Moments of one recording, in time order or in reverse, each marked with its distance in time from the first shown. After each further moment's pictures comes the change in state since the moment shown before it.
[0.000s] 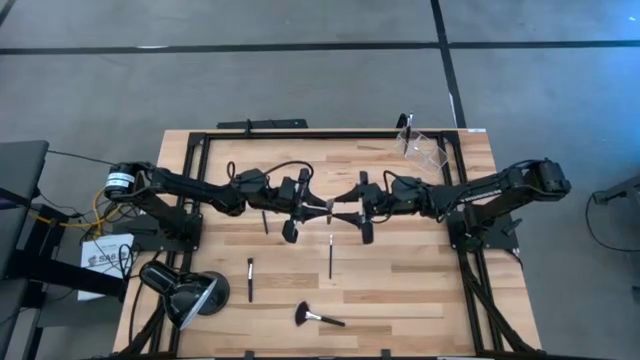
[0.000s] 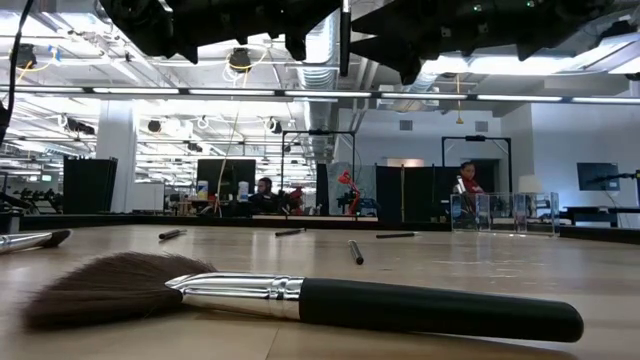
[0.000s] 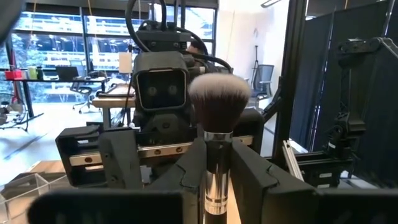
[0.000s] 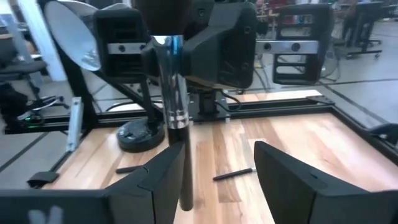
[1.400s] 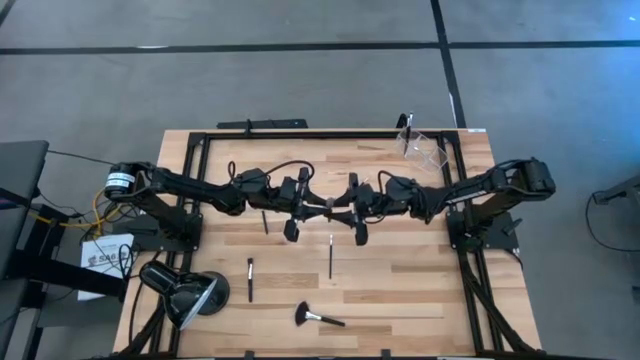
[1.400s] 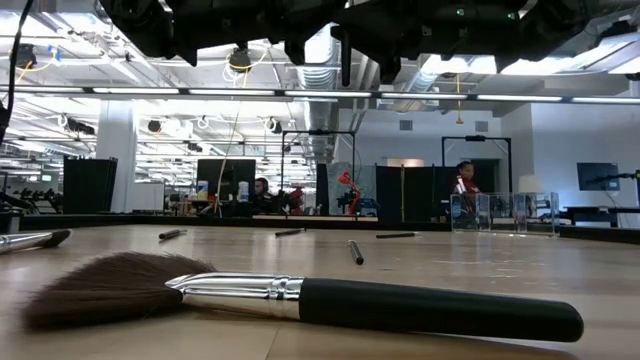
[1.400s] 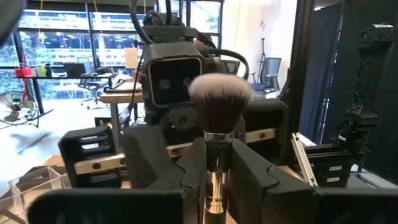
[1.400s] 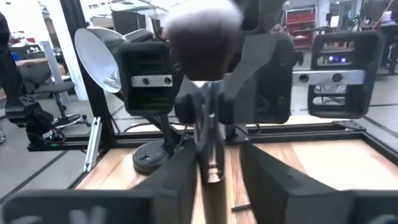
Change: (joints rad) left arm 0.001 0.001 -0.002 -0.020 -0.014 0.027; right arm -0.022 0.128 0.023 0.209 -0.078 0.011
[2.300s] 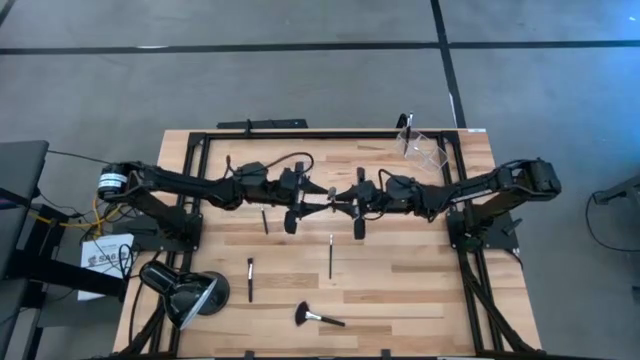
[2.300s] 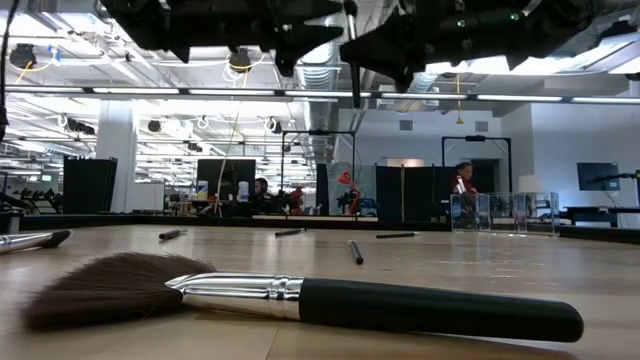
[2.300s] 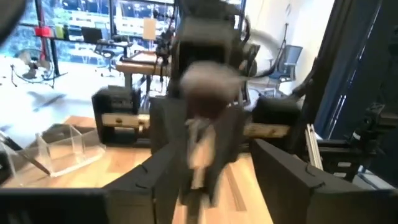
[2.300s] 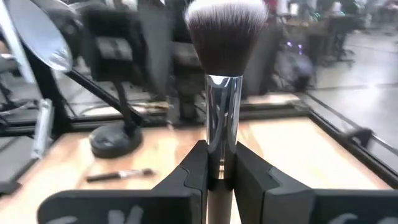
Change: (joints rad) left arm 0.053 -0.073 -0.001 -0.176 -0.029 -0.082; right arm -0.022 -0.058 -0.018 -0.131 0.145 -0.045
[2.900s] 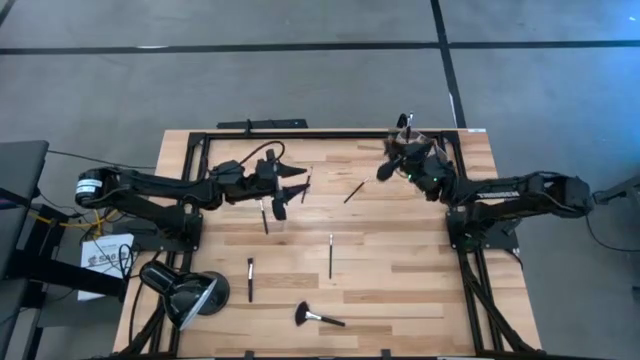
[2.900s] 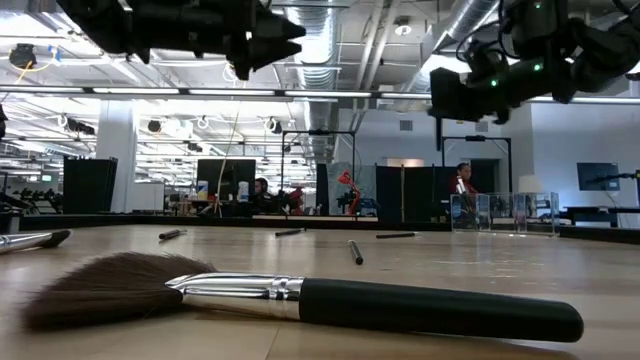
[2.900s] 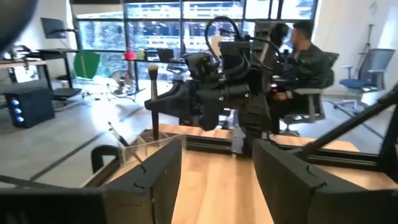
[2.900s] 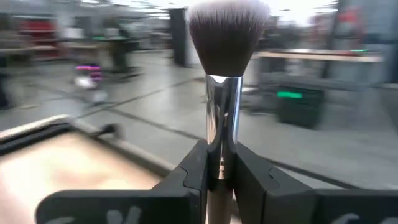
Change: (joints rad) left arm 0.045 -0.194 -0.174 0.022 -0.260 0.087; right arm -0.341 -0.312 -0.337 0.094 0.571 0.000
